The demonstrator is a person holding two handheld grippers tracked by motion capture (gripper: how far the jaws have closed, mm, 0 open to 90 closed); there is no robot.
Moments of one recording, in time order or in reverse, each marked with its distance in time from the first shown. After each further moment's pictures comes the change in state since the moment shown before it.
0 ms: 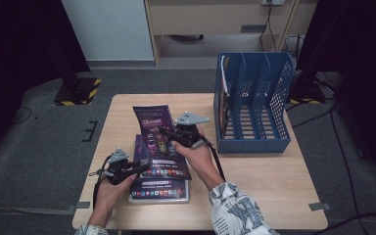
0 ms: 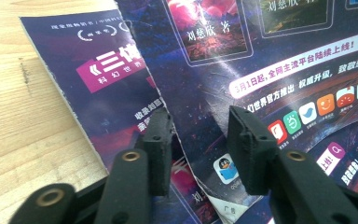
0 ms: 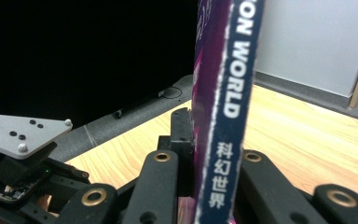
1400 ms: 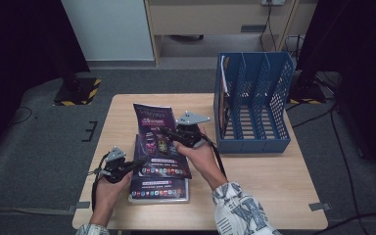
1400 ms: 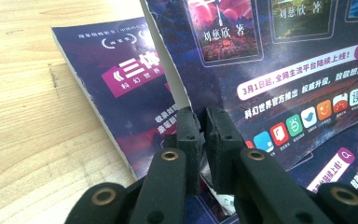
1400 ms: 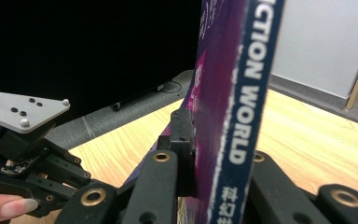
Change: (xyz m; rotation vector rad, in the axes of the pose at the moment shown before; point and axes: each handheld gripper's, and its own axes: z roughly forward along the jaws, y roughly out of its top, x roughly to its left) left arm 0.003 0.005 -0.008 -0.008 0.044 0.002; right arm 0.000 0.005 -0.007 0.023 0.003 -0.043
